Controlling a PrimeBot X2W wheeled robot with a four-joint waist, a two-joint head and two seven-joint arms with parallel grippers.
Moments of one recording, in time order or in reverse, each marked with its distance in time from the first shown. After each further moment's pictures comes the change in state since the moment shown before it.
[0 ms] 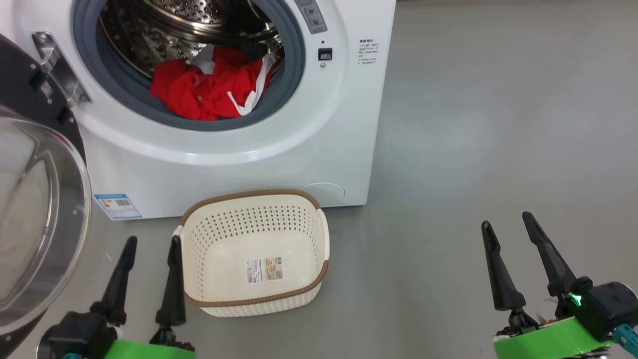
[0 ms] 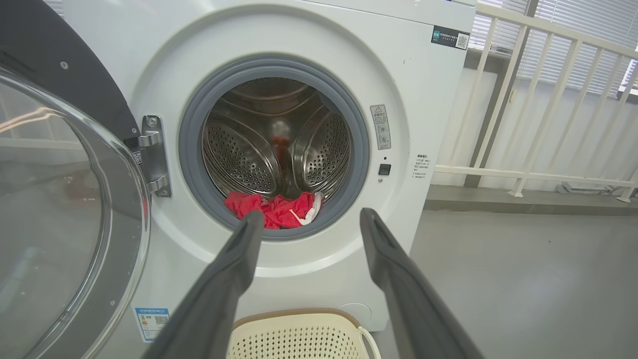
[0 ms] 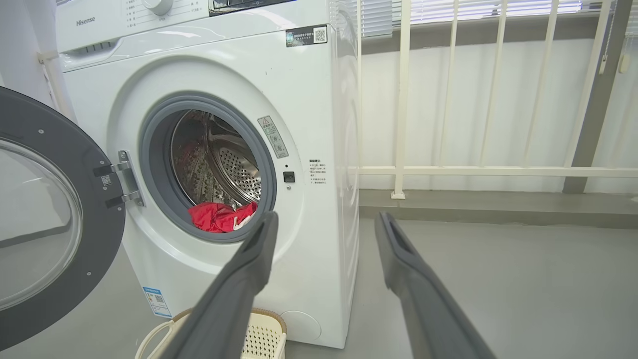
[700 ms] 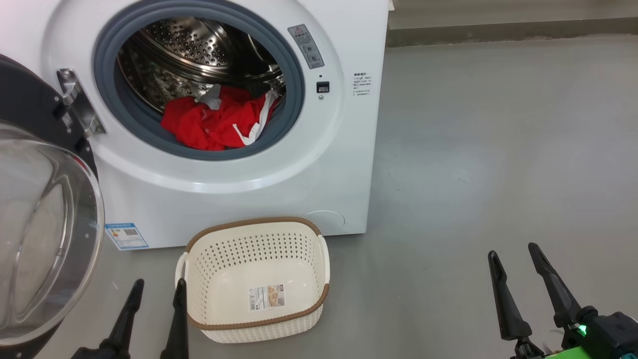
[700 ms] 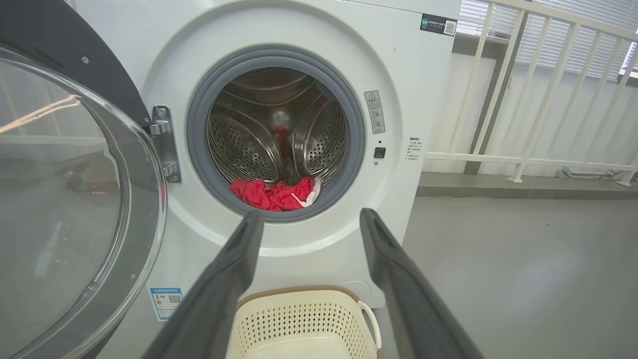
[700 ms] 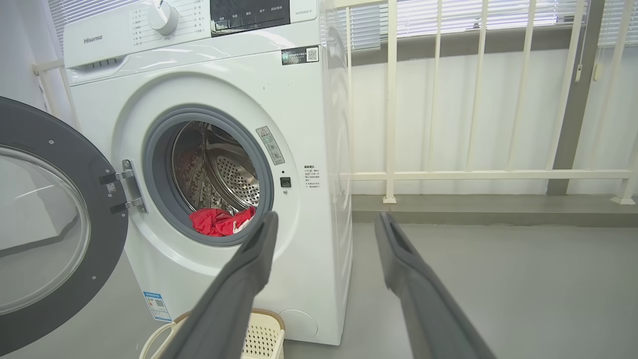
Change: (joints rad) left arm 0.126 0.023 -0.019 0.002 0.004 0.005 0.000; right arm 0.104 0.010 -0.023 -0.027 0.000 0.000 -0.003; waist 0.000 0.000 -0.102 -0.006
